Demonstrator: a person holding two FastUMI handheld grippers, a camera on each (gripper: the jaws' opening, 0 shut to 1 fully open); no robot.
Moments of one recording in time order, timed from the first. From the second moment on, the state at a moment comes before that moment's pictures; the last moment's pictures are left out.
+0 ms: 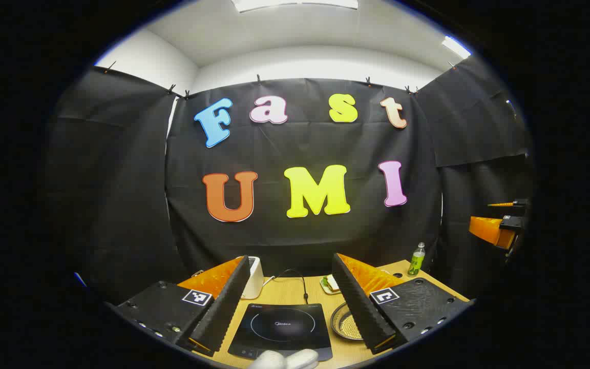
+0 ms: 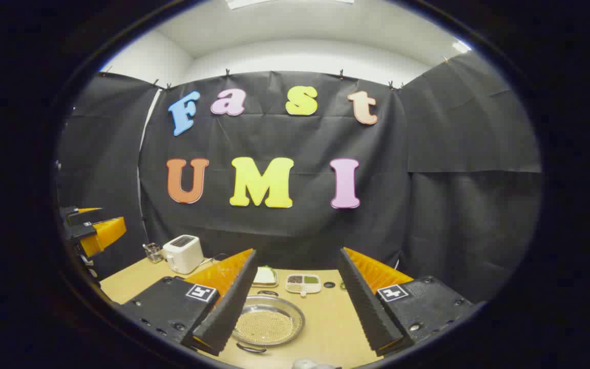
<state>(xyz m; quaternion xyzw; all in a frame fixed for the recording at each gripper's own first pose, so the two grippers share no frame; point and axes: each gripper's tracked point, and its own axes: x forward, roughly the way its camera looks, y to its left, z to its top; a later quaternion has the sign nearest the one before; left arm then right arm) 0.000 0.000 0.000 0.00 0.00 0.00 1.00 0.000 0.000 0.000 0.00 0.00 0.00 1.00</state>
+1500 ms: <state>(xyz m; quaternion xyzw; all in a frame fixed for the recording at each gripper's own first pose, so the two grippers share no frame) -0.022 0.034 -0.014 -0.01 0.00 0.03 1.00 0.011 0.078 -0.045 0.02 0.07 0.09 0.99</state>
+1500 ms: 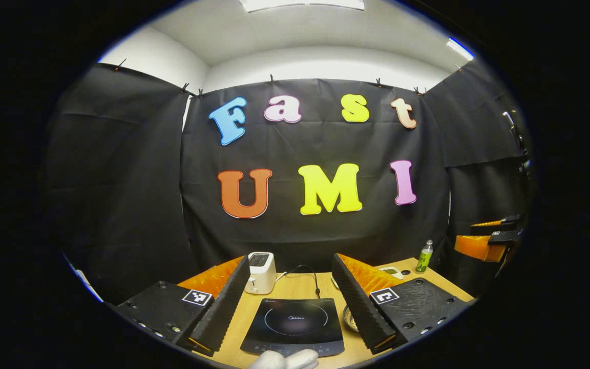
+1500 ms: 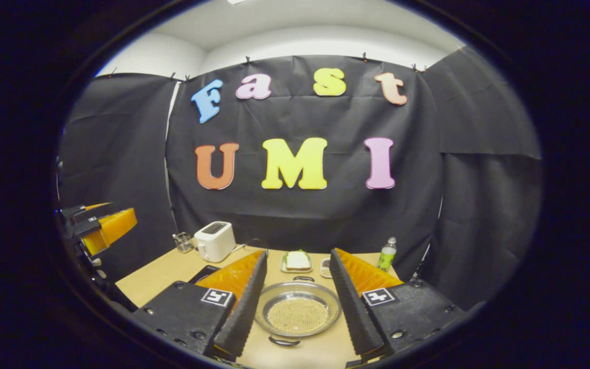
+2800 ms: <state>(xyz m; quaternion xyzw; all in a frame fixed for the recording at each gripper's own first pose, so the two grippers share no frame) -0.015 0.092 -0.064 -0.02 0.04 0.08 1.00 0.026 0.171 -0.354 -0.04 0.42 0.18 0.89</state>
